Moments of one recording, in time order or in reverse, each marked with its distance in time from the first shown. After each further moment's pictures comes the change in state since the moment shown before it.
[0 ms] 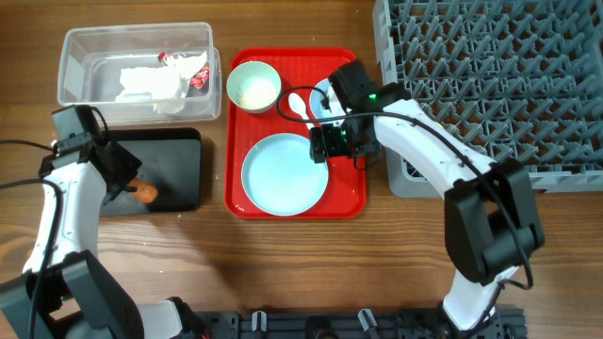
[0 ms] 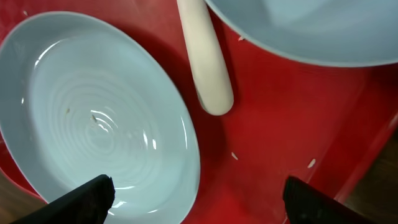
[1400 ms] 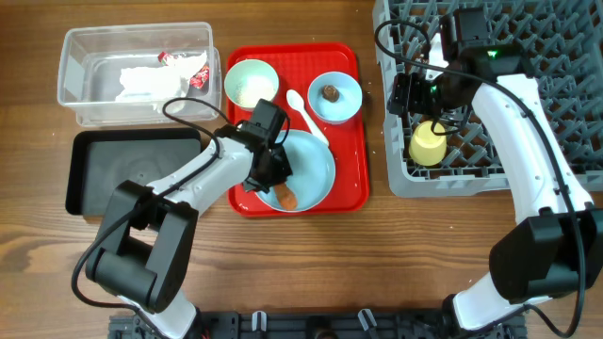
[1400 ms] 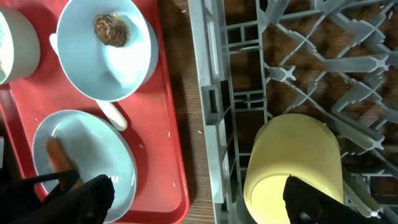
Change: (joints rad) left arm -0.825 0.285 0.094 0.055 0.233 -0.255; right arm -0.353 -0.177 0.198 -0.283 0.069 0.000
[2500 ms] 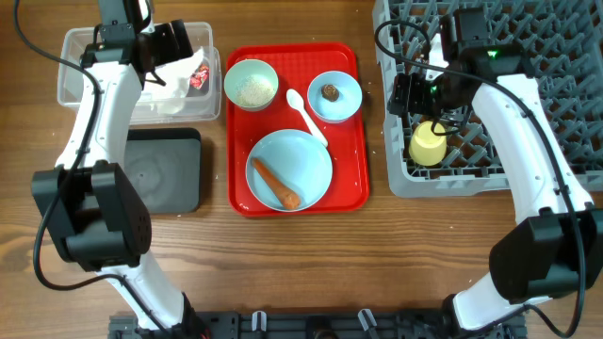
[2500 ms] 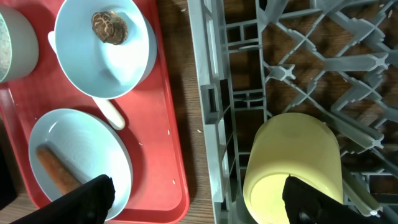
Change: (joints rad) left arm 0.538 0.161 0.602 0.115 -0.106 0.601; right arm 0.000 0.000 0.000 -0.003 0.002 0.000
